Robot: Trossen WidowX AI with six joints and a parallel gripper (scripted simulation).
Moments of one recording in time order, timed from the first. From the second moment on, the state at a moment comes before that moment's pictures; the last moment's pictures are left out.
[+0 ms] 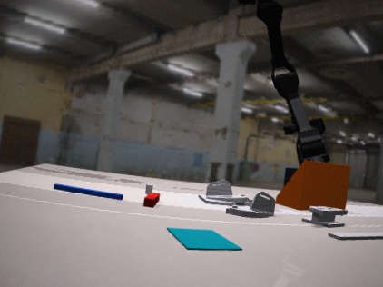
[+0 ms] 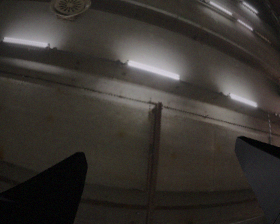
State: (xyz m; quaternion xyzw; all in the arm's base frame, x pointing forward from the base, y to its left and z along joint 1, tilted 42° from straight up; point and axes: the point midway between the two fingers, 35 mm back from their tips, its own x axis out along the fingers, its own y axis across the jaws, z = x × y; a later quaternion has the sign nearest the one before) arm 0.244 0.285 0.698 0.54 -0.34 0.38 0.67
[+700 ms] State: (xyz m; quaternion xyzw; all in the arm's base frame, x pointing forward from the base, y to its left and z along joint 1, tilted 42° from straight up) arm 0.350 0.364 0.577 0.46 -0.19 0.35 0.79
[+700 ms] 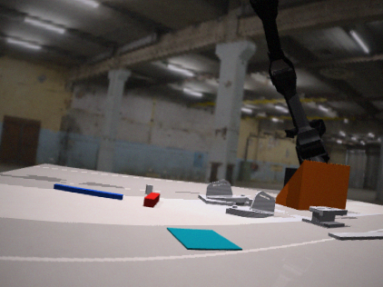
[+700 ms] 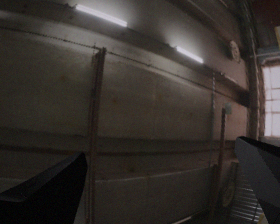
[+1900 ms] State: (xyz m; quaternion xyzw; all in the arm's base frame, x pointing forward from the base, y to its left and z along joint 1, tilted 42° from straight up) arm 0.459 0.396 0.246 0.21 0.20 0.15 0.94
